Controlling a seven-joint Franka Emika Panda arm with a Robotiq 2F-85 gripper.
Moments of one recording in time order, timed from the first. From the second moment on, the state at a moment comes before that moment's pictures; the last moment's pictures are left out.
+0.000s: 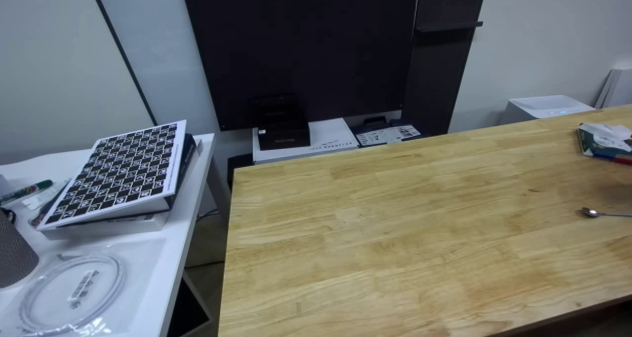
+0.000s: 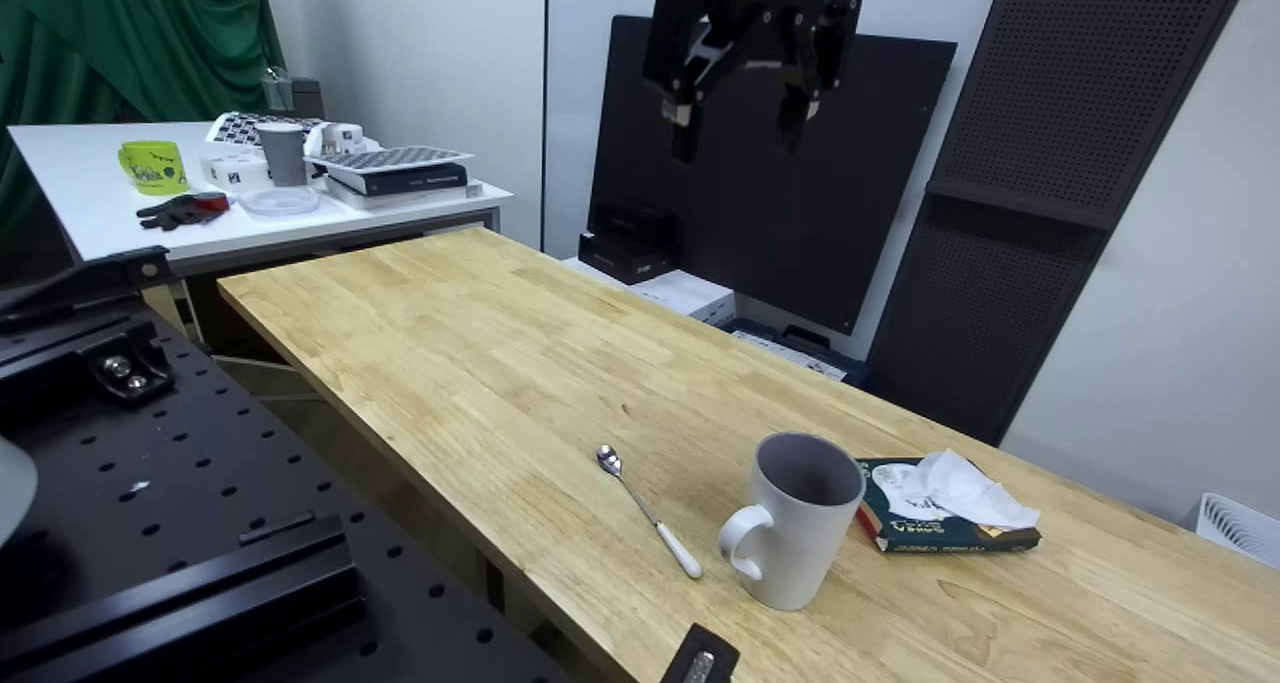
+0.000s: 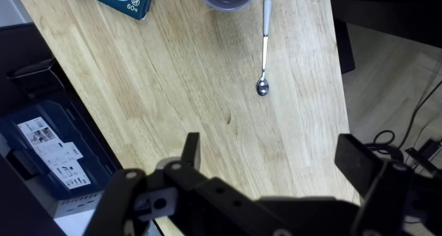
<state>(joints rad) 0.00 -0.05 -0.34 -2.61 0.16 2.64 -1.62</state>
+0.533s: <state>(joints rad) -0.11 0.14 -0.20 -2.50 0.15 2.64 -1.62</state>
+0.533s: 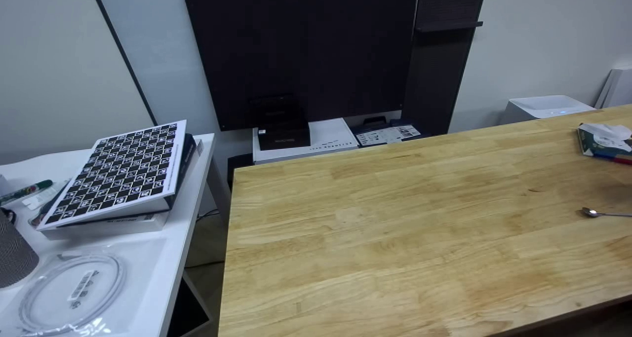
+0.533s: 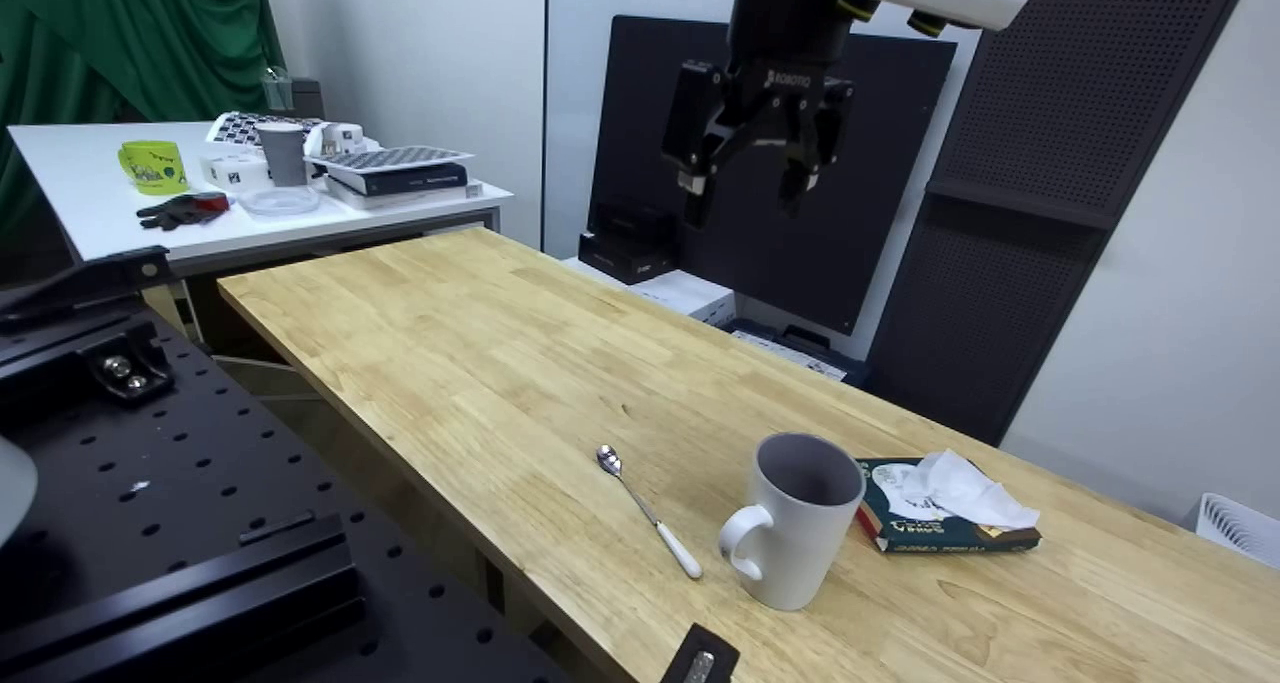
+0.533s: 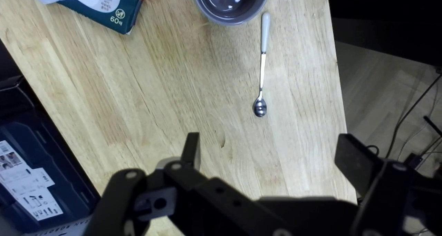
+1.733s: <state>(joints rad) -0.22 0.39 -0.07 -2.50 0.05 2.93 -1.60</state>
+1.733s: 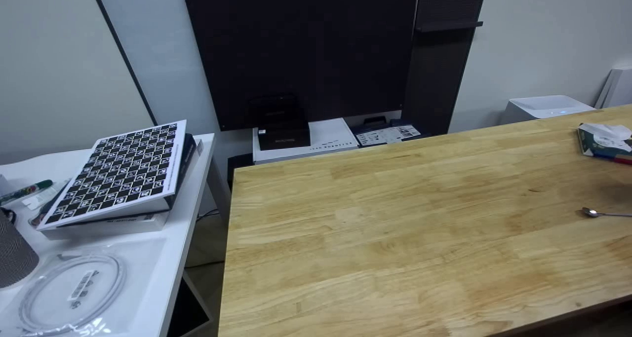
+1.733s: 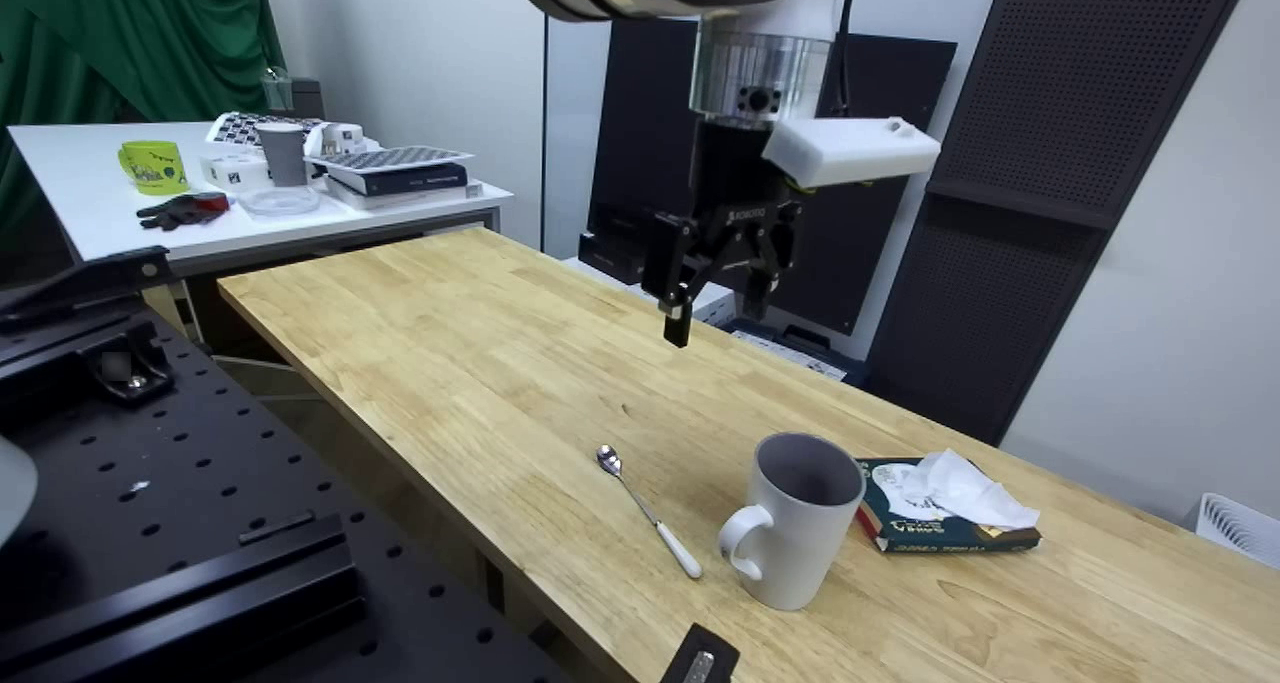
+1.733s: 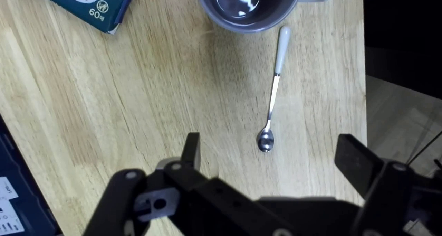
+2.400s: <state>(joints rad) -0.26 0.42 -0.02 -2.51 0.02 3.00 -1.52</state>
